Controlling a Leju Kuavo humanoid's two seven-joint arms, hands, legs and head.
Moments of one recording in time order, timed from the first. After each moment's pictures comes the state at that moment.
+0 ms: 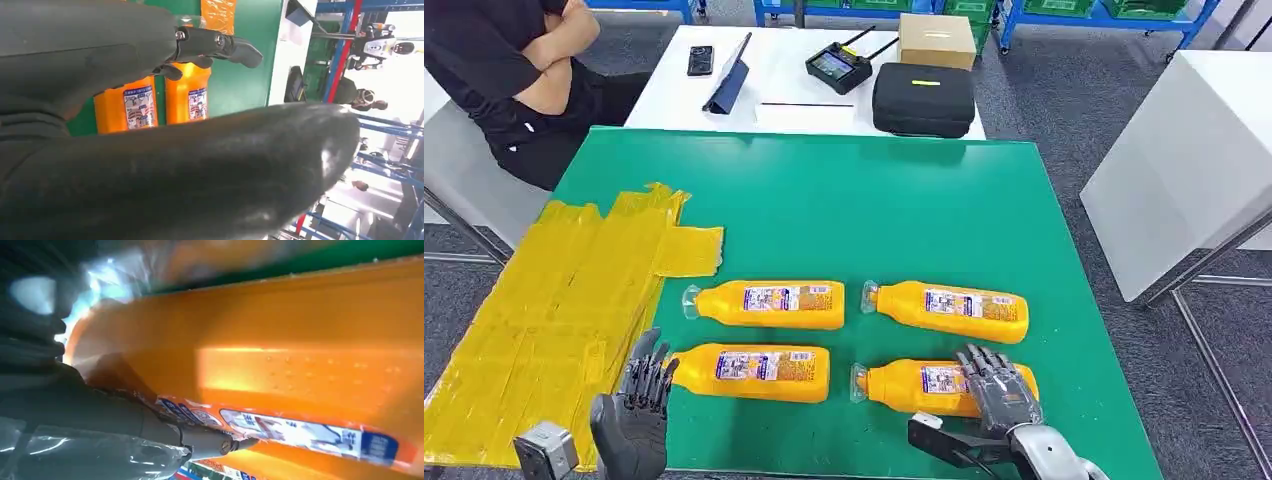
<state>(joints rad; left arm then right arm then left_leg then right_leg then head) 0.39 0.00 -0.33 -1.66 0.22 0.16 -0.50 0.13 -0.43 0.39 -1.40 1.07 0.26 0.30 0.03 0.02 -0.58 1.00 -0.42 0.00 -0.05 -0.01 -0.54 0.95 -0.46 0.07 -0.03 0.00</state>
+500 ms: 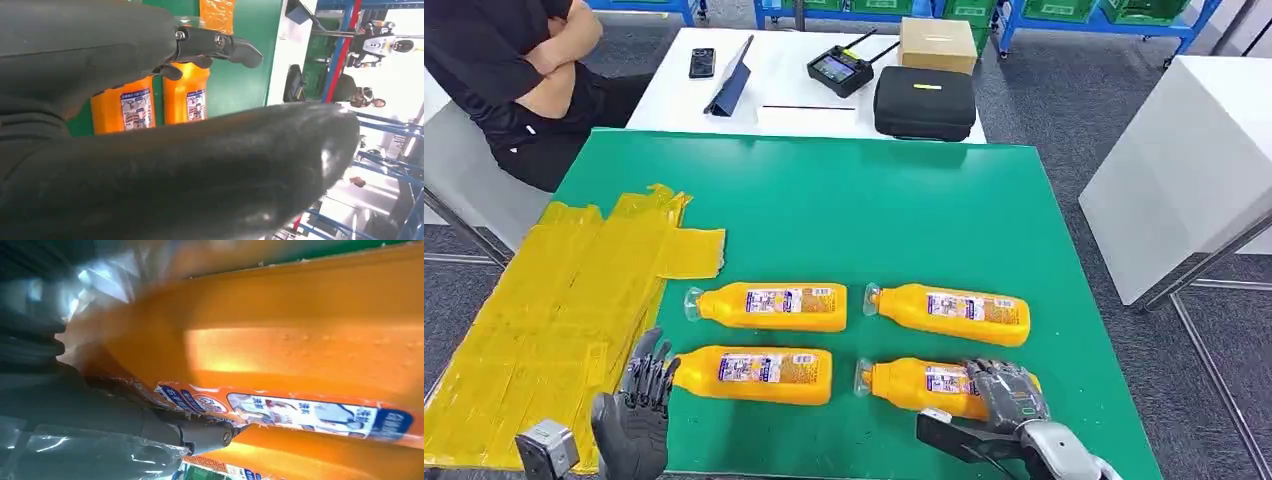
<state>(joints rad) 0.38 0.01 -0.33 -1.65 0.24 0.15 -0.51 0.12 -0.48 0.40 -1.39 0.96 0.22 0.27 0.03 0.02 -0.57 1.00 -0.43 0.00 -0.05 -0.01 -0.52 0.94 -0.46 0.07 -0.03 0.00</state>
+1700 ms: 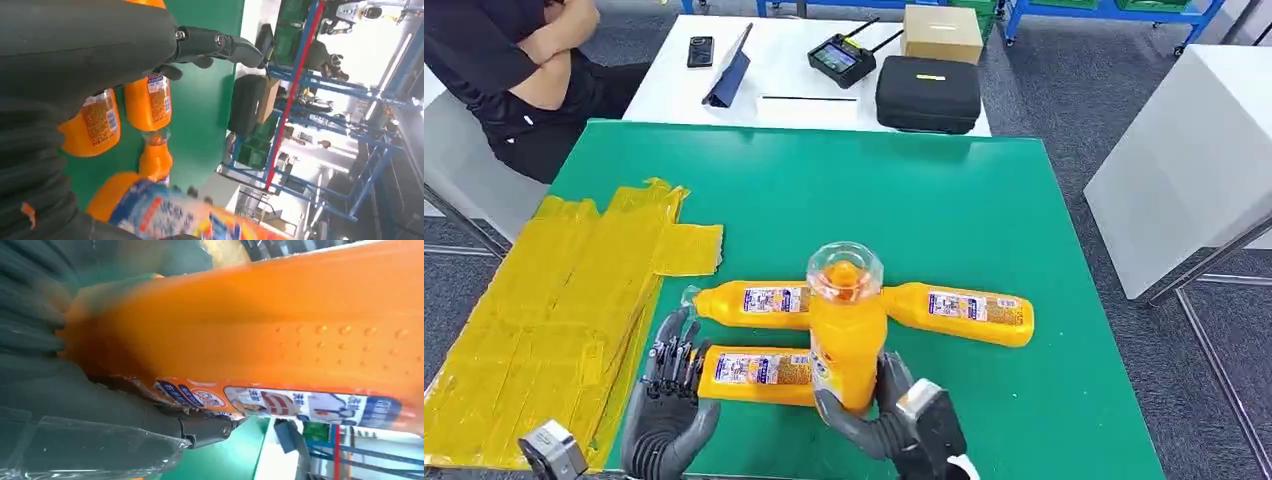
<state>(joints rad) 0.30 0.03 -0.53 -1.73 0.27 0.21 -0.54 0.12 -0.04 0.52 -1.53 0.05 -0.11 -0.30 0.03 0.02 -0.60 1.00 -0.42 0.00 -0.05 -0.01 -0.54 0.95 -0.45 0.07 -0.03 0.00</state>
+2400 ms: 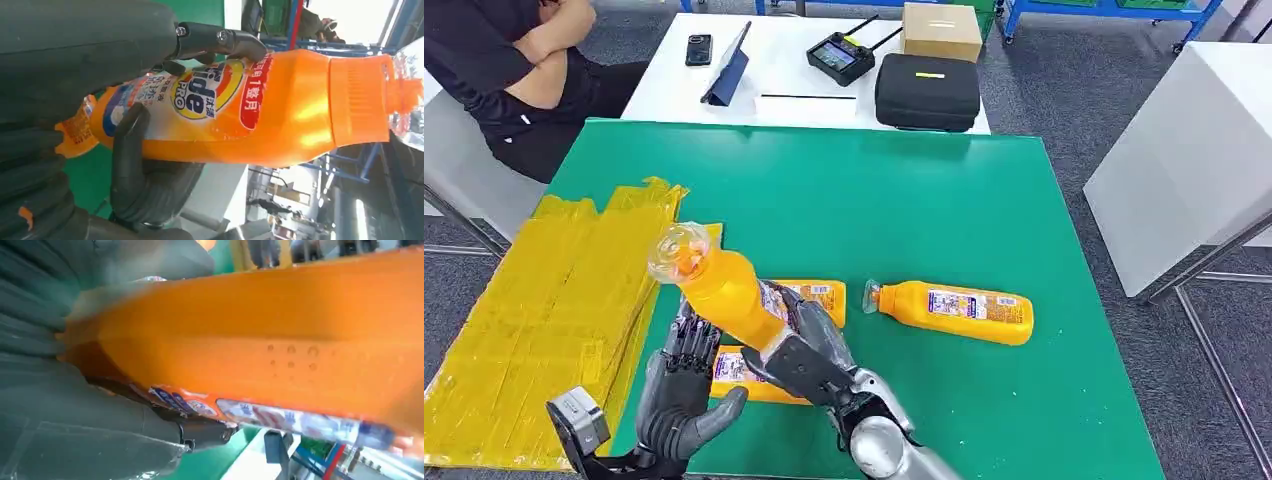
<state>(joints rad) 0.19 0.05 -0.53 -1.69 0.22 0.12 -0.47 -0.21 0.16 0.62 -1.15 0.43 -0.11 -0.17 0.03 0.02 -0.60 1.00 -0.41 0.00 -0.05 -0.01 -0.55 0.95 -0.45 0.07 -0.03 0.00</state>
